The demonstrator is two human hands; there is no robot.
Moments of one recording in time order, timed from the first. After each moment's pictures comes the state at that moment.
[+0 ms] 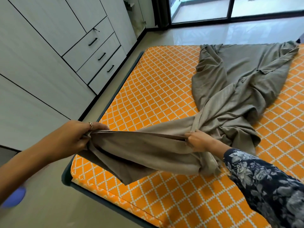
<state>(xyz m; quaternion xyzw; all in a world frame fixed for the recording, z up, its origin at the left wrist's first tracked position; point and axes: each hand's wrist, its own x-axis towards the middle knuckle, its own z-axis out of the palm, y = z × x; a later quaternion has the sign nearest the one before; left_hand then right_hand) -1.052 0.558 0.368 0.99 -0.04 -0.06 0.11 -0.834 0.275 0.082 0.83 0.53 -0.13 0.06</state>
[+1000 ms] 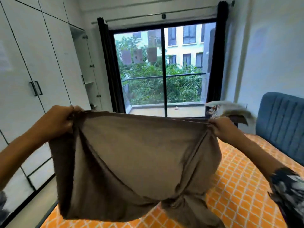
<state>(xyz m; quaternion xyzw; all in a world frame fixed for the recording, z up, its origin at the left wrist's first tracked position) -0.980 0.612 0.508 0.93 -0.14 0.34 0.04 -0.857 0.121 0.414 0.92 0.23 0.28 -0.17</state>
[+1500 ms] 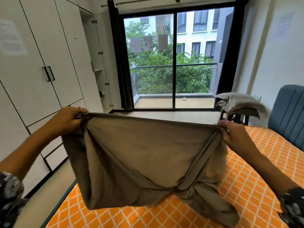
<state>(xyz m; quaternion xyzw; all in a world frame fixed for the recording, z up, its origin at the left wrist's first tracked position) -0.996 0.691 0.468 0.96 -0.04 0.23 0.13 -0.909 0.195 0.374 0.89 0.21 0.33 -0.22</state>
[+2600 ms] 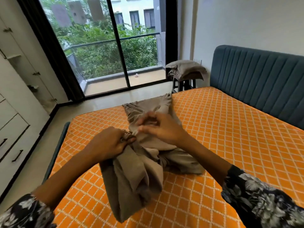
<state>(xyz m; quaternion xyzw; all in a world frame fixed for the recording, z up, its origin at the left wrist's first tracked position) -0.936 0.544 0.356 0.92 -0.35 0.06 0.12 -0.975 0.331 0.362 0.81 0.22 0.09 -0.54</state>
